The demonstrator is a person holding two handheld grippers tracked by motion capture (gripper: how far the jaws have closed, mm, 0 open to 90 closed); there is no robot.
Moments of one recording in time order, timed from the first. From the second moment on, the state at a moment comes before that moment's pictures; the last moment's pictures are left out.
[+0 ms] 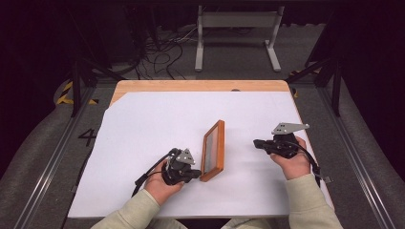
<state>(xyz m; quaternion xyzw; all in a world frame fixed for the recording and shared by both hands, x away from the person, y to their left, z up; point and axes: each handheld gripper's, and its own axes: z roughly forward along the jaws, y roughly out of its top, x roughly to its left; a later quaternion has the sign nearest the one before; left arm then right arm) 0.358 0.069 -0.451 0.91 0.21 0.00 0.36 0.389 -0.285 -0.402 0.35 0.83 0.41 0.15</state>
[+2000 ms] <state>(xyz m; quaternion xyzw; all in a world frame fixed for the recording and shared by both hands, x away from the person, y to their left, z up) 0.361 0.113 -0.430 0.88 0.26 0.02 0.41 0.414 -0.155 -0.359 0.41 0.86 0.31 0.01</state>
